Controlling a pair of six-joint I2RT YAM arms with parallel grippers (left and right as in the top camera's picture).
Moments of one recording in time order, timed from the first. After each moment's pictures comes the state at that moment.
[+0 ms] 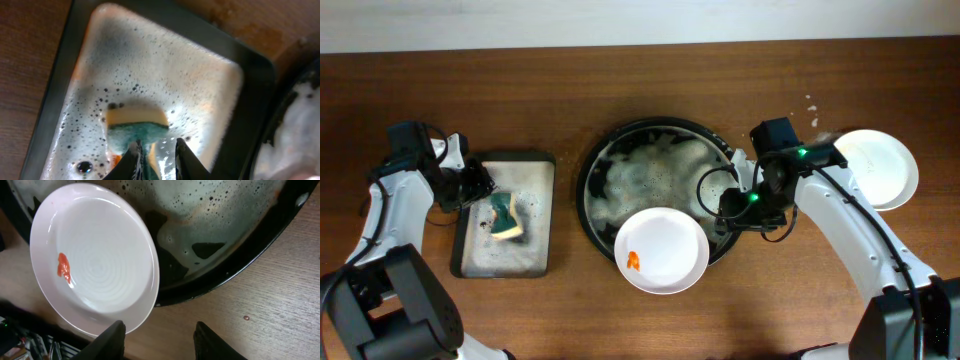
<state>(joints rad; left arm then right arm) 0.34 1.77 1.21 -0.72 0.36 -0.08 0.19 1.59 1.19 -1.12 -0.36 0.11</state>
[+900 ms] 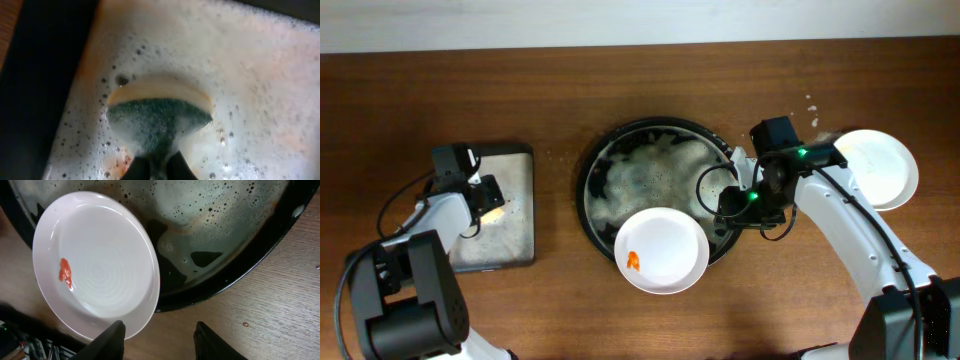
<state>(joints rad) 0.24 1.81 0.94 -0.26 -0.09 -0.11 0.19 1.59 1.19 -1.10 -0.36 0.11</state>
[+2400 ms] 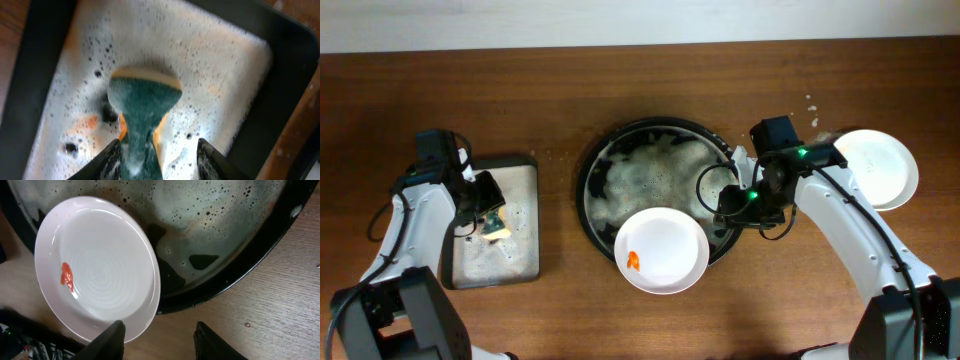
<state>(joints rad) 0.24 1.66 1.09 -0.70 0.06 -0.25 0.19 1.59 1.19 -1.09 -0.36 0.13</state>
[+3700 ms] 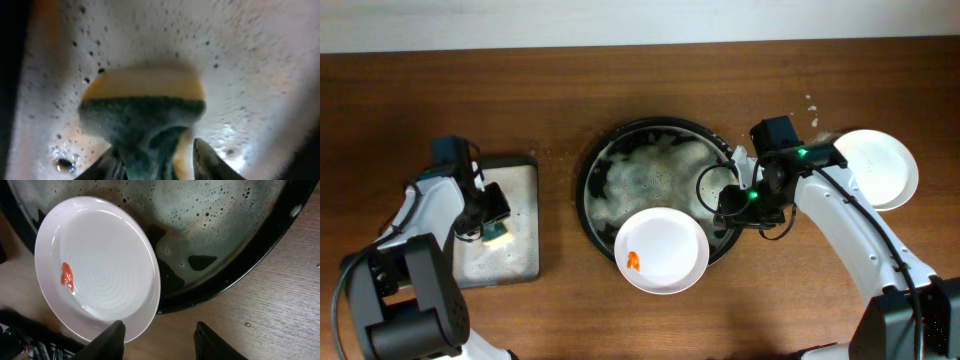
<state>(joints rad) 0.23 1.79 1.07 -0.70 0.01 -0.23 0.19 1.59 1.19 -1.09 -0.36 0.13</state>
